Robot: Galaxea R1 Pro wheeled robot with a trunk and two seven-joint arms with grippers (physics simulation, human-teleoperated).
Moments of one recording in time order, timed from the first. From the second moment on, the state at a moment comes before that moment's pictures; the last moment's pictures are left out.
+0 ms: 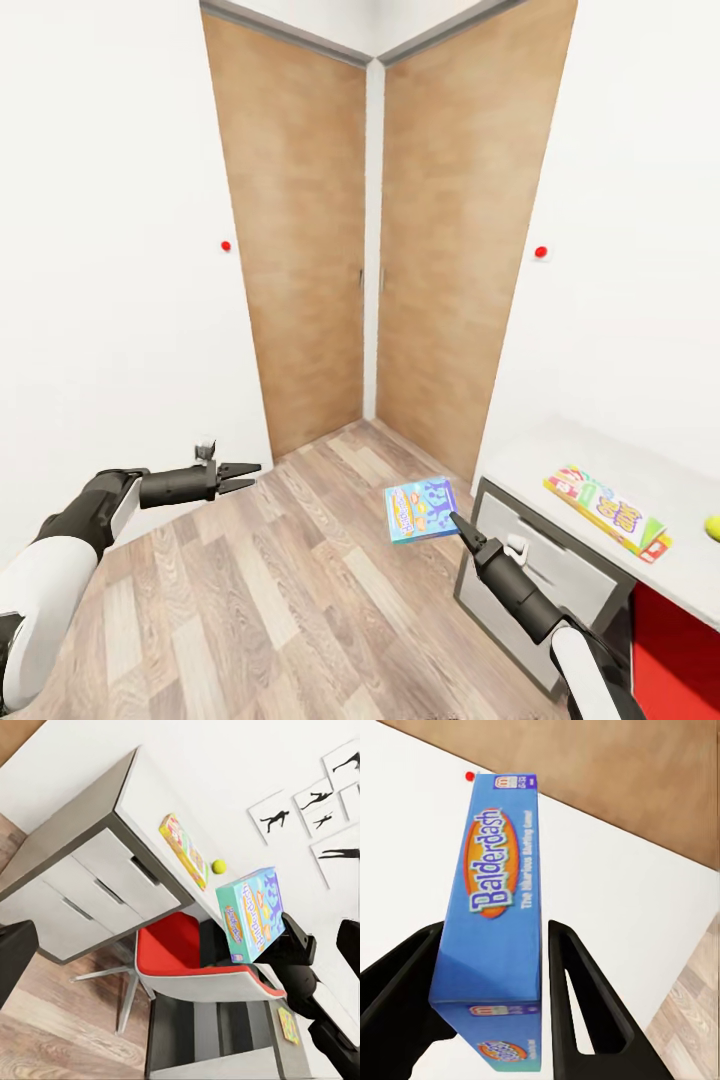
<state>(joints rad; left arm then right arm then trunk) -0.92 0.28 0.16 -0.48 0.02 0.76 -1.39 -0.21 0.02 -0.22 -1.18 -0.88 0.49 0.66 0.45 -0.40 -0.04</state>
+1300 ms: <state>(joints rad) -0.92 0.28 0.16 -0.48 0.02 0.76 -1.39 -0.22 0.02 -0.22 -1.18 -0.88 0.50 0.67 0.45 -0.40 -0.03</state>
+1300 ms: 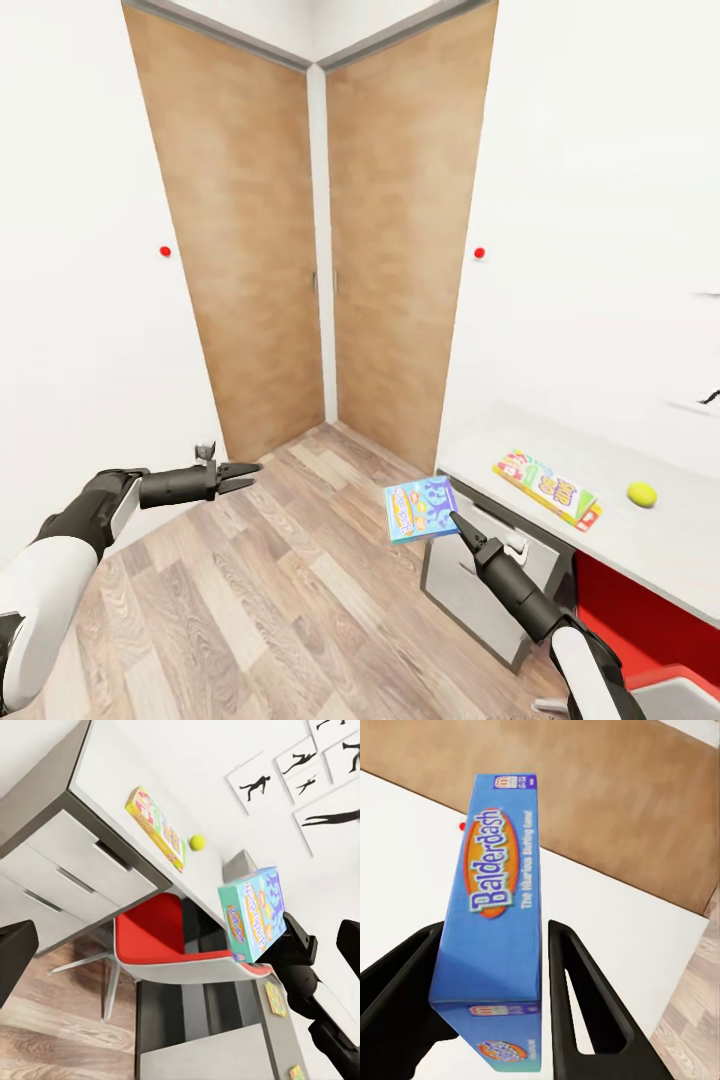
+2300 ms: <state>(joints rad) -0.92 0.28 0.16 -0.48 0.02 0.76 -1.39 -0.22 0.02 -0.23 -1.18 -0.88 0.50 0.67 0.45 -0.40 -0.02</state>
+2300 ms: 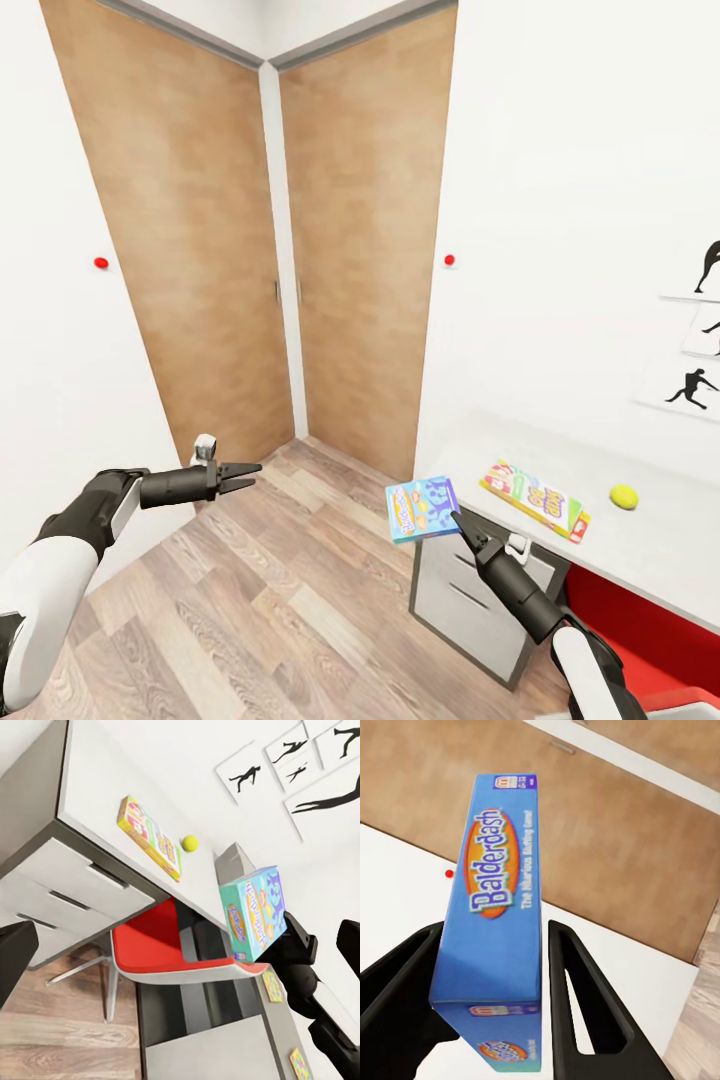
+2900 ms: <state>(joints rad) -0.92 0.28 0.16 -0.48 0.02 0.76 -1.39 -0.22 0.02 -0.23 -1.22 -0.88 0.53 0.66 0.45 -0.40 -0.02</state>
